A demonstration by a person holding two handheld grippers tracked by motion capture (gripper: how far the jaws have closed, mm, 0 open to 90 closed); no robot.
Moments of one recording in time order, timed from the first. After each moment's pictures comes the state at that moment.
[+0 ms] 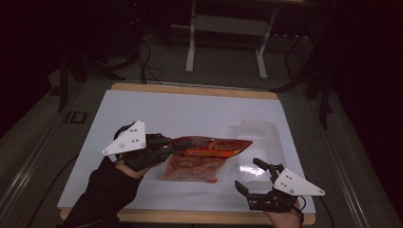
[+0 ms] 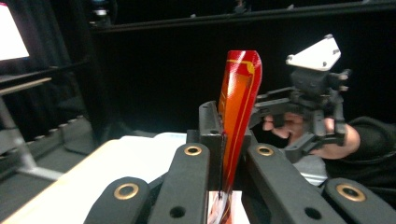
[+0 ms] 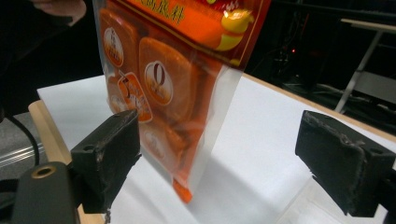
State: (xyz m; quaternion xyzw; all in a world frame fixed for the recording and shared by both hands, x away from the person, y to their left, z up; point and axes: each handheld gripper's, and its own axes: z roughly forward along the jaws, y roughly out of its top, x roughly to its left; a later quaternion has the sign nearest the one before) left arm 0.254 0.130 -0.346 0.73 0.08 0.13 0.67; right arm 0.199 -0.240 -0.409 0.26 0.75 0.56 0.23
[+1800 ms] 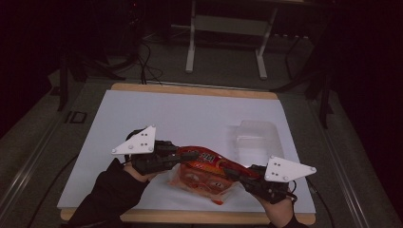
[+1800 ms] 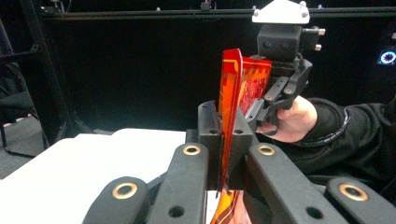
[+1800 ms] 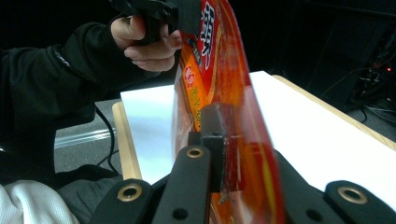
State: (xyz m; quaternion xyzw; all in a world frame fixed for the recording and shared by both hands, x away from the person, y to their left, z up) left arm 0.255 0.116 -0.360 0.74 0.05 0.08 0.67; right arm 0.217 -0.212 -0.370 0.14 0.79 0.59 0.12
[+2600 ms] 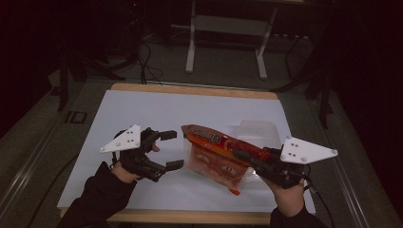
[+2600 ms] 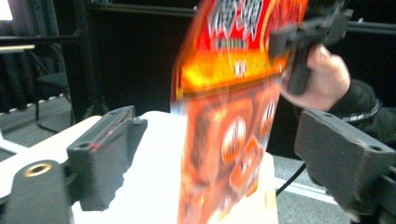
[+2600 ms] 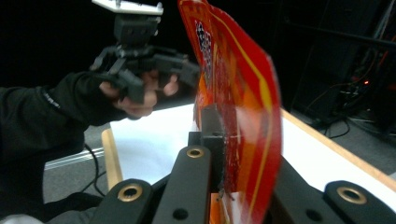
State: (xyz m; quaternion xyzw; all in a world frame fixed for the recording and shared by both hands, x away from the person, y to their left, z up) left arm 0.260 0.144 -0.383 0.73 0.14 0.08 0.67; right arm 0.228 -0.221 -0.320 0.16 0.77 0.60 0.15
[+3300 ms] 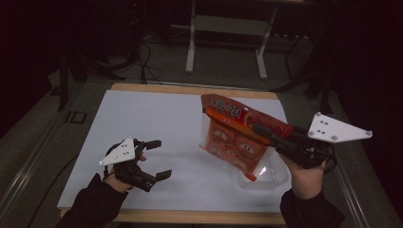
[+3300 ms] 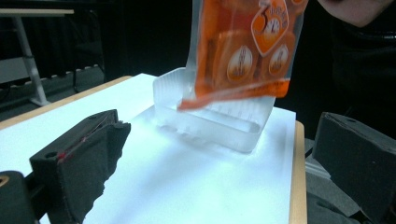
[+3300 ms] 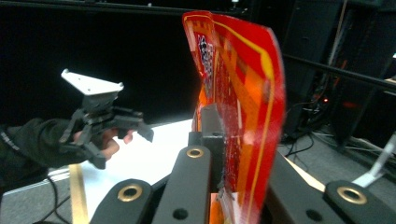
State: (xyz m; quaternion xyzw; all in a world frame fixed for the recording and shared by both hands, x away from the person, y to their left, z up) left arm 0.254 0.168 -0.434 0.74 0.20 0.11 0.63; right arm 0.246 -0.250 -0.275 0.17 0.74 0.62 0.20
